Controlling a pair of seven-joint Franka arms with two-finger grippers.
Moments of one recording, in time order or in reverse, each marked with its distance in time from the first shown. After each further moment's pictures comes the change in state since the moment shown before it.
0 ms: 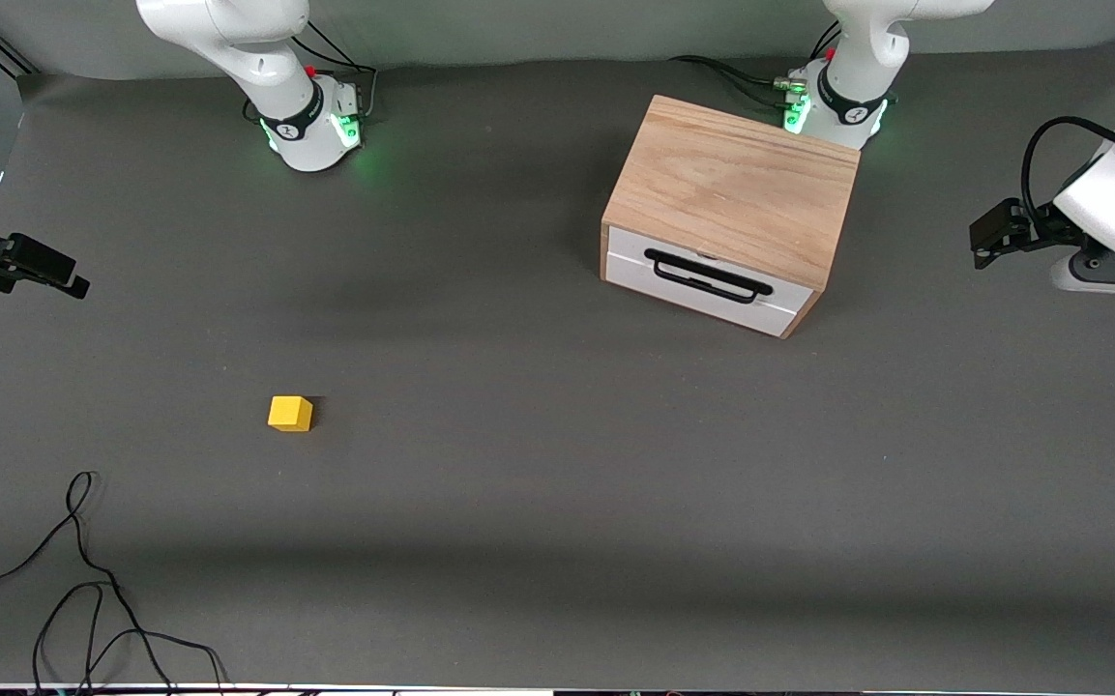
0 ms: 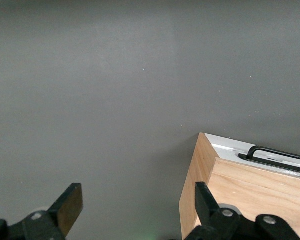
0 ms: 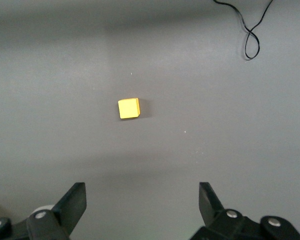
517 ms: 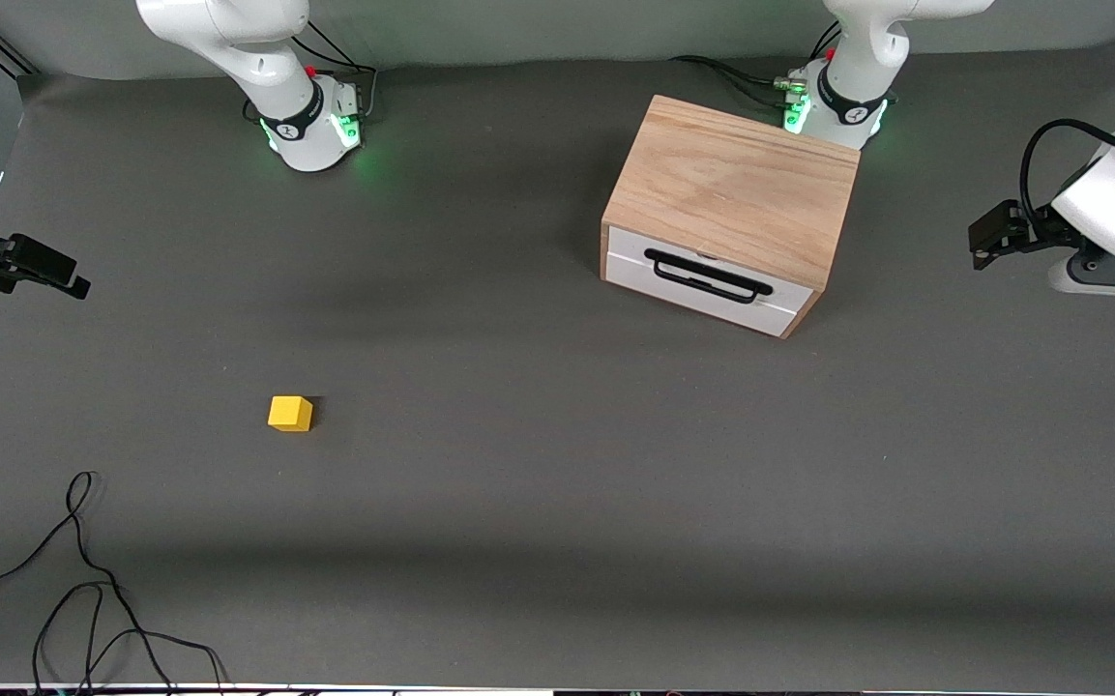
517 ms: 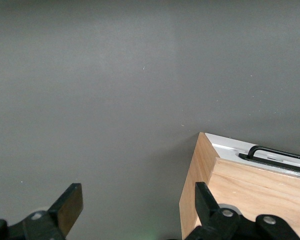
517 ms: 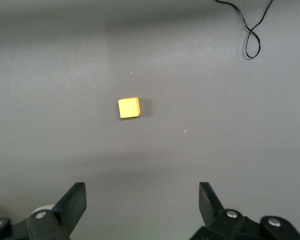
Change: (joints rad) left arm 0.000 0.005 0.000 -0.001 0.000 0.000 0.000; right arm 0.003 0.002 0.001 -0.003 0.000 -0.001 -0.002
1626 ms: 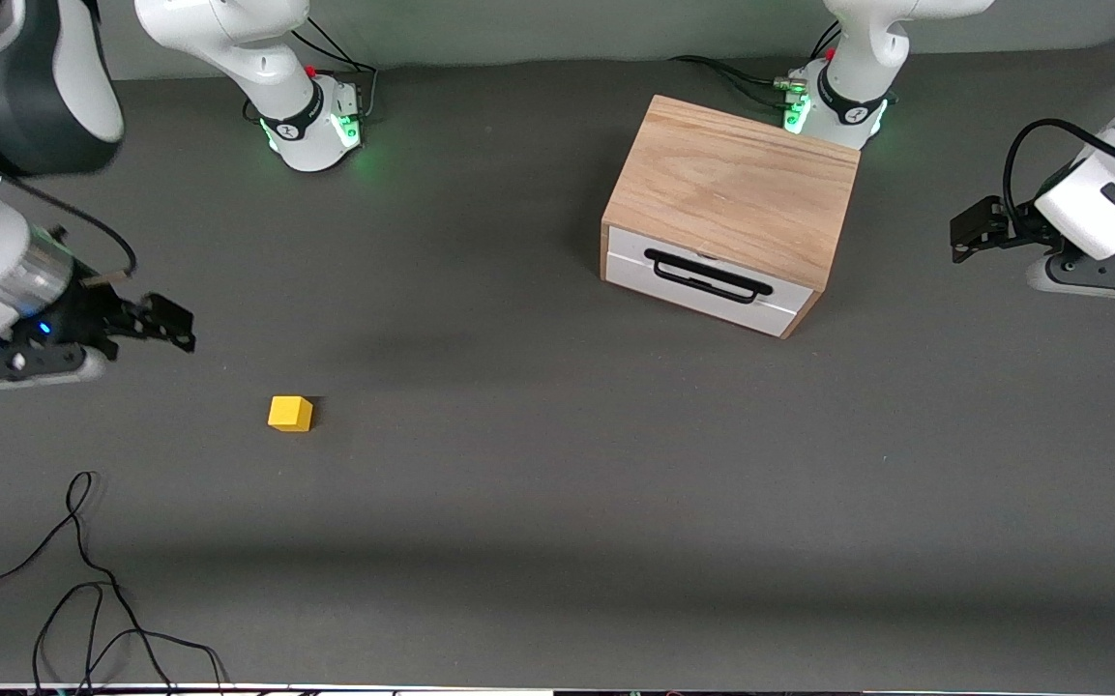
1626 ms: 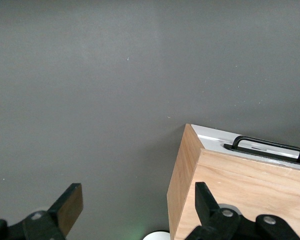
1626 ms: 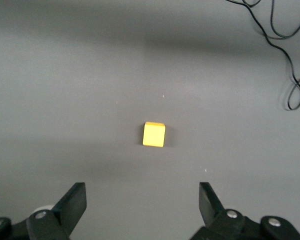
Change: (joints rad) left arm -0.001 0.004 -0.006 -0.002 -0.053 -0.033 0.002; right arm 0.157 0.161 0.016 -0.017 -0.045 0.221 -0.036
